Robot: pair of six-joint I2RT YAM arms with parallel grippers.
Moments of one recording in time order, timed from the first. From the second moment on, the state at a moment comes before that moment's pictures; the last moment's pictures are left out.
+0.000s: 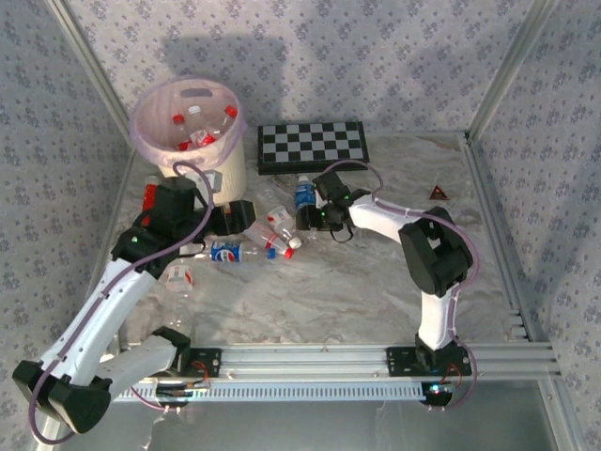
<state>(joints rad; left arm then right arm) -0.46 0.97 1.06 -0.66 0.19 -0.52 0.59 1.92 1.30 -0.39 -0.18 0.48</state>
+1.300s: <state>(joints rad) -0.68 1.40 1.12 -0.09 0.22 -0.78 0.75 0.95 0.58 -0.03 -0.12 0.23</state>
